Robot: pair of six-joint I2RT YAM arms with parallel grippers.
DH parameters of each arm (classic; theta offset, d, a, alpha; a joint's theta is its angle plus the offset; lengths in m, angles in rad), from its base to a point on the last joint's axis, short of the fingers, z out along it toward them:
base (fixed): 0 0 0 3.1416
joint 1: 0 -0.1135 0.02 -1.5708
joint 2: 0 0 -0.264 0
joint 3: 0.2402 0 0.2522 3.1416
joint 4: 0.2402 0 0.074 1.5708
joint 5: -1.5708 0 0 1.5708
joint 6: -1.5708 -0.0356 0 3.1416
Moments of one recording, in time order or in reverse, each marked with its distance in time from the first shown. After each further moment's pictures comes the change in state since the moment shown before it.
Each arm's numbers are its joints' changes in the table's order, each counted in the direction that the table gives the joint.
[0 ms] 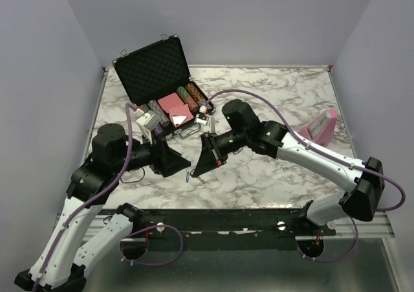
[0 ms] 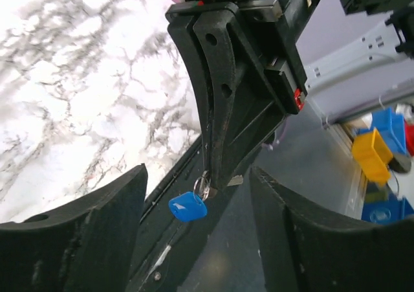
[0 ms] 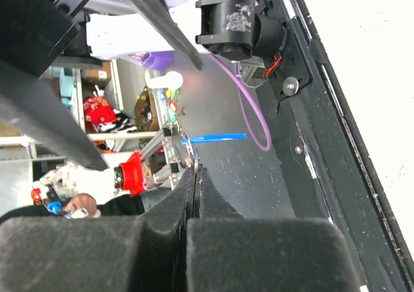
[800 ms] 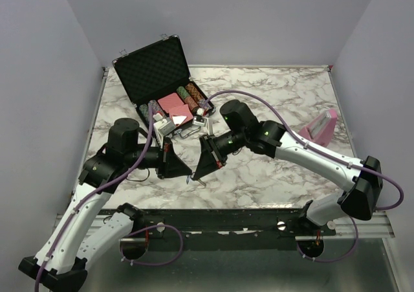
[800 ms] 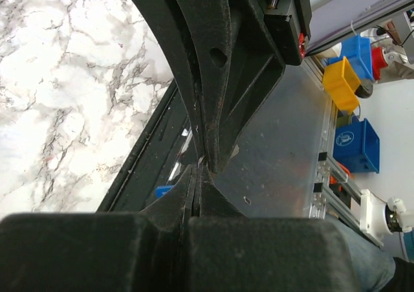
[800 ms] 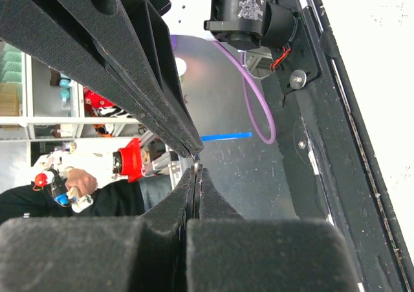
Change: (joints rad) left arm 0.000 -0.052 -0.062 0.023 -0.210 -0.112; right arm 0.000 -0.014 0.008 0.002 0.039 0.027
